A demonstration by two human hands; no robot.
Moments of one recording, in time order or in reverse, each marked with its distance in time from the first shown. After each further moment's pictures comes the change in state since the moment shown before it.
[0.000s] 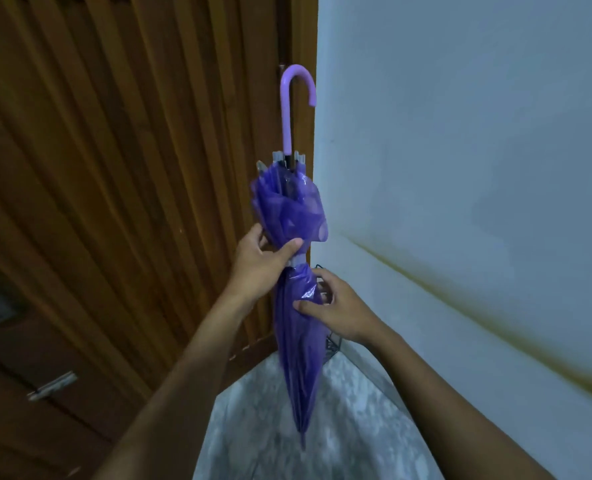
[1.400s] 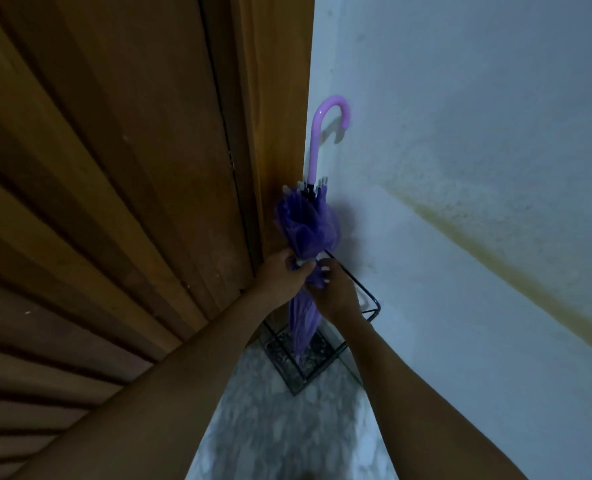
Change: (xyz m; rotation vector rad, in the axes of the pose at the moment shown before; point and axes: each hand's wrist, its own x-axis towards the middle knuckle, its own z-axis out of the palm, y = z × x) left_hand 0.370 -0.525 0.151 0.257 -0.228 -0.423; right_hand 0.392 0.518 -0.036 -0.323 0.222 0.305
